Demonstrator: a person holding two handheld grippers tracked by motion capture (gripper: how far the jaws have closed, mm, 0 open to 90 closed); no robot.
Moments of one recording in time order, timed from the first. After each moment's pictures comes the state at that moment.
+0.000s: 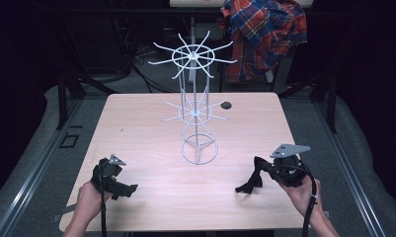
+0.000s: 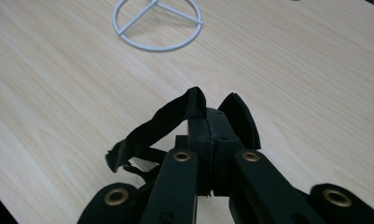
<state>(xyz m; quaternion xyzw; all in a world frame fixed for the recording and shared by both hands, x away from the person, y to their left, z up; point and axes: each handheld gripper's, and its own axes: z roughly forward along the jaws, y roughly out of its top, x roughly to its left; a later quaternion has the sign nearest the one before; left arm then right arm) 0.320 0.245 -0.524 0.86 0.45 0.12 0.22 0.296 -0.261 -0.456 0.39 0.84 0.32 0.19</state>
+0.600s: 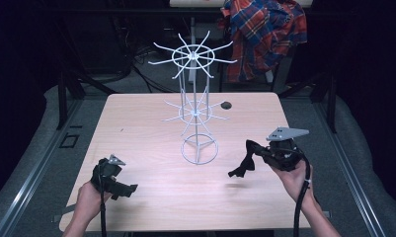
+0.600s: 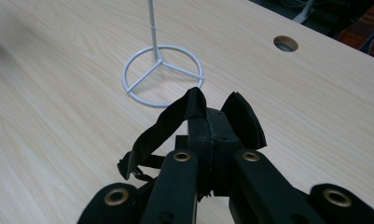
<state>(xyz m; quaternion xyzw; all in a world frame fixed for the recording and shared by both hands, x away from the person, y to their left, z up) 0.320 0.246 -0.524 0.86 0.45 0.11 0.22 0.321 -0.245 -0.426 0.38 0.82 0.37 0.20</state>
